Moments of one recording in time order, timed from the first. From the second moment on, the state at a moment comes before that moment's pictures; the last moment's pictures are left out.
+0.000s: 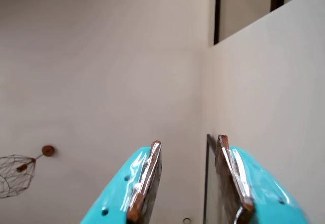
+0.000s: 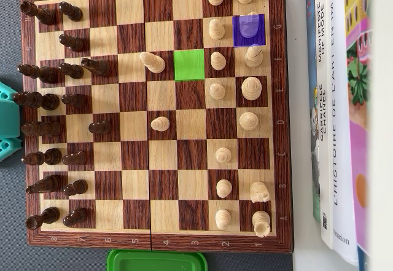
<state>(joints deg) -1.8 192.3 179.8 -103.4 91.8</state>
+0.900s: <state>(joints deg) -1.8 192.3 179.8 -103.4 91.8</state>
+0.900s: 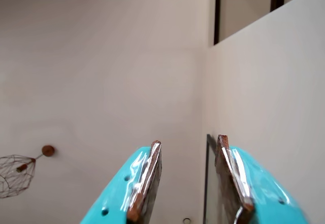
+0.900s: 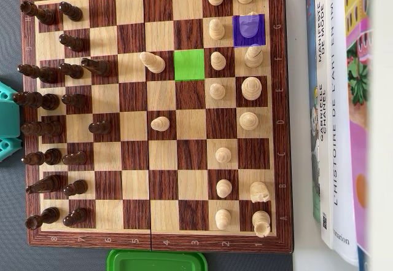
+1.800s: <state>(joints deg) -3.3 188.9 176.0 -84.8 89.3</state>
